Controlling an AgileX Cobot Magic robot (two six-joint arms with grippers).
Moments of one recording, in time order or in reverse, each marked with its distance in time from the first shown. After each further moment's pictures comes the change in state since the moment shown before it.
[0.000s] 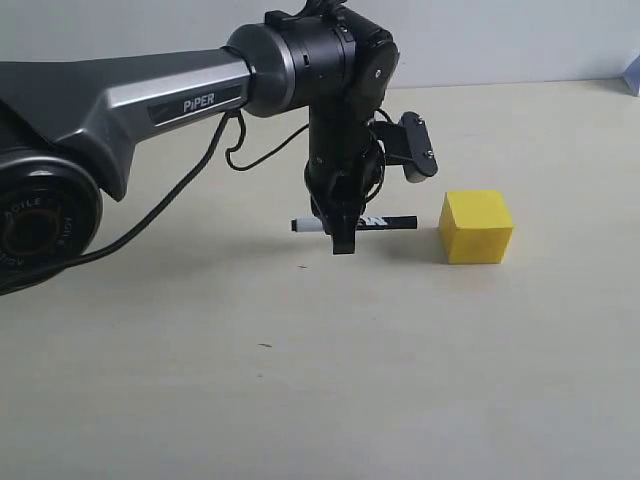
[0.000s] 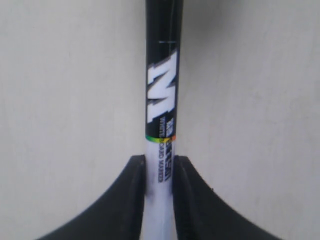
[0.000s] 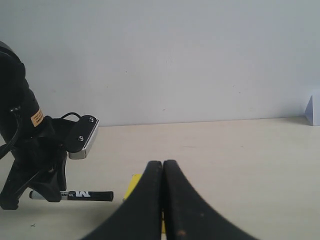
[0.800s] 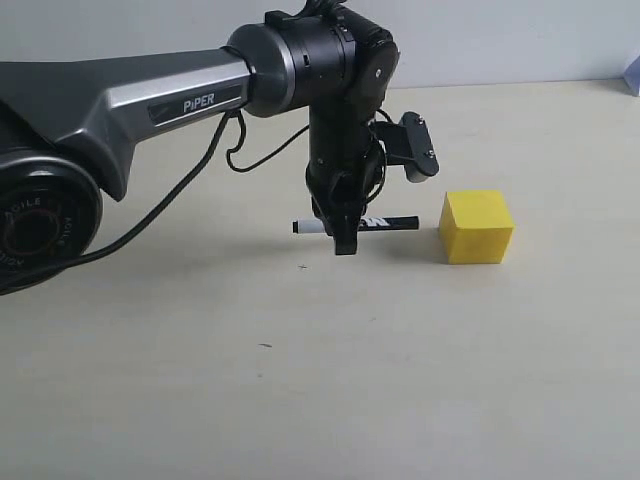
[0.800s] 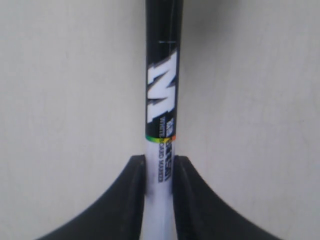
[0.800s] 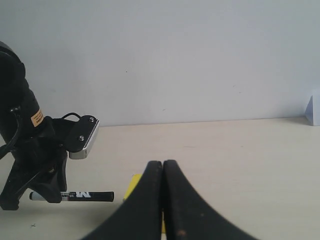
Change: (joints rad) left arm 0.000 0.000 0.000 -0.010 0.000 -0.004; right arm 0.000 0.000 0.000 0.000 0.000 0.000
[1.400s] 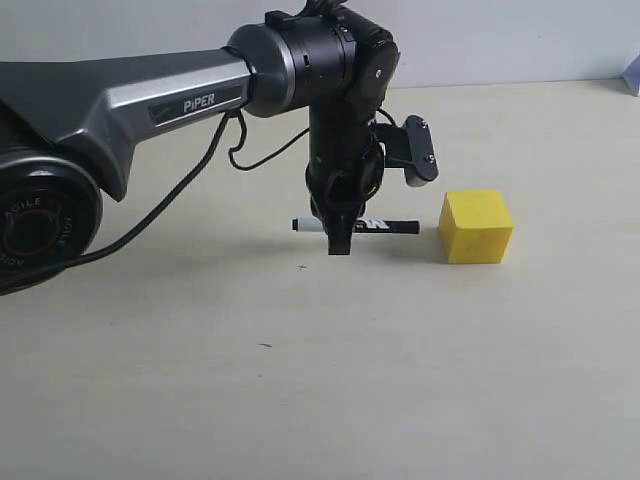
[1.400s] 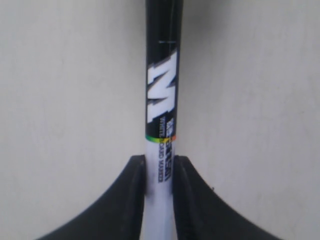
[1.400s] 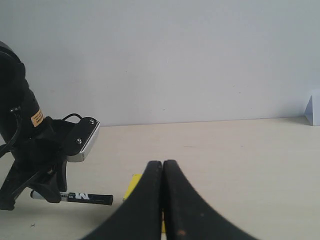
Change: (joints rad) left arm 0.000 0.000 0.000 0.002 0.000 0.069; right arm 0.000 0.000 0.000 0.000 0.000 0.000
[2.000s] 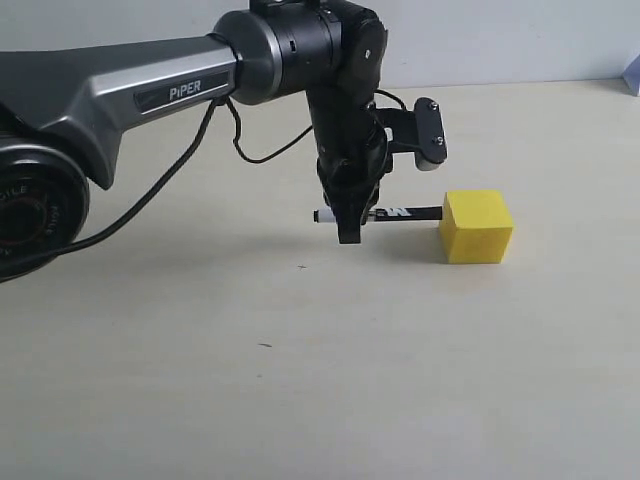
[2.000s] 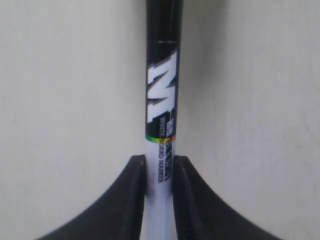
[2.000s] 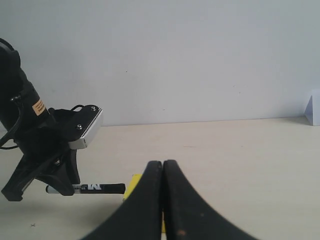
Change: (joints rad) left arm 0.023 -0.014 -0.002 -0.119 -0.087 0.111; right arm 0.000 0.000 0.000 0.000 0.000 0.000
